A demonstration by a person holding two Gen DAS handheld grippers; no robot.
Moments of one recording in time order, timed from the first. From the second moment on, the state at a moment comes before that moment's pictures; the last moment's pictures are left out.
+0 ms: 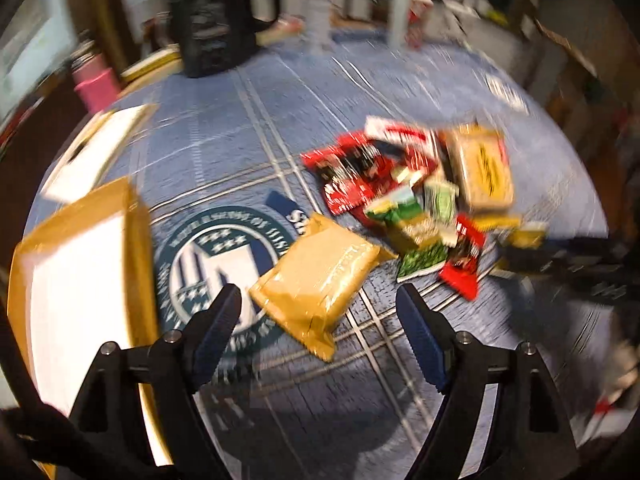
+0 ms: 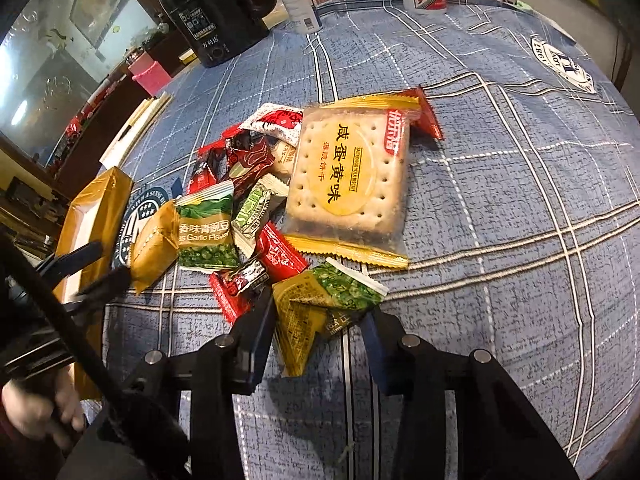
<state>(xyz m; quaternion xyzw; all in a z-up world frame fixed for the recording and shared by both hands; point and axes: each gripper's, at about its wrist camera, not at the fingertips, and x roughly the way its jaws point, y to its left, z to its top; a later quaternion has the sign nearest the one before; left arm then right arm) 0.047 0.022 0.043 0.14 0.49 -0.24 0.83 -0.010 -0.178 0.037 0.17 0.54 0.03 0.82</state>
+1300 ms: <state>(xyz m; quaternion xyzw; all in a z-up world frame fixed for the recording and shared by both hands) -0.022 0.186 0.098 0.05 0.50 -0.06 0.86 -0.036 0.006 0.108 0.09 0.50 0.15 0.85</state>
